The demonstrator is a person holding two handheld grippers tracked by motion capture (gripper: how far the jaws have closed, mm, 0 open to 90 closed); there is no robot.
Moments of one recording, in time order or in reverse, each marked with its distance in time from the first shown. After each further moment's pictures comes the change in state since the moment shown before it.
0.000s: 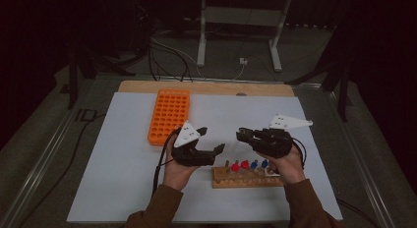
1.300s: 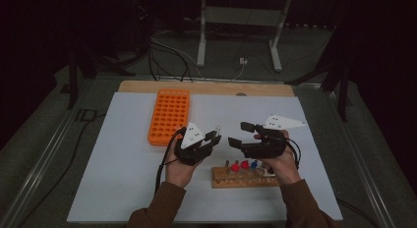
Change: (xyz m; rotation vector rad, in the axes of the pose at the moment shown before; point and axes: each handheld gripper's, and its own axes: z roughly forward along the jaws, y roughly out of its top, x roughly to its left) left arm 0.007 -0.002 0.001 0.006 0.072 0.043; right arm 0.005 -0.001 0.008 -0.024 -0.028 -0.014
